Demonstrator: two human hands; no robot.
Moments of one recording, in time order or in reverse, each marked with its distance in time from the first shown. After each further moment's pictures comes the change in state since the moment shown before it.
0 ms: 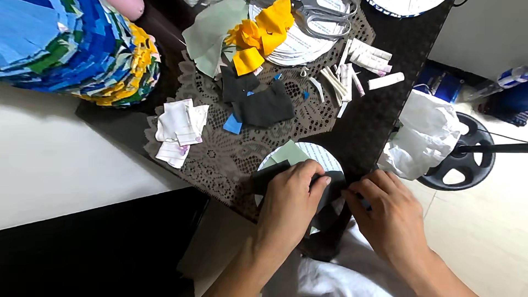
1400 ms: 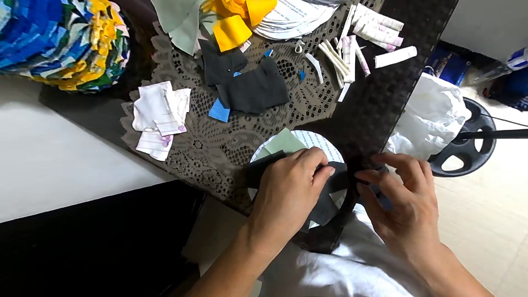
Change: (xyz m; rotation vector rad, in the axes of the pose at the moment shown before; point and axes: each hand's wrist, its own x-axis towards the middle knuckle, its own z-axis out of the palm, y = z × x) left_hand 0.008 -0.006 0.003 0.035 -0.041 0.093; right_hand -0.013 0.022 0.003 0.145 0.103 -0.030
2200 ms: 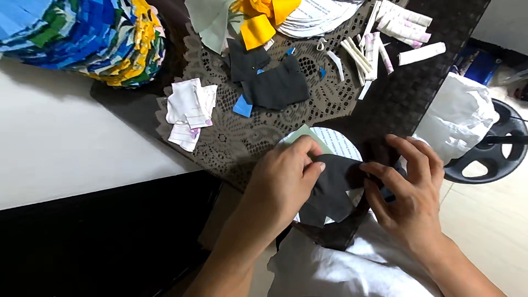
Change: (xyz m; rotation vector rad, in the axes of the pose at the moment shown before) left_hand 0.001 -0.013 -0.039 -0.040 -0.221 -0.266; right_hand 0.002 0.004 0.020 -0.024 -0.005 -0.060
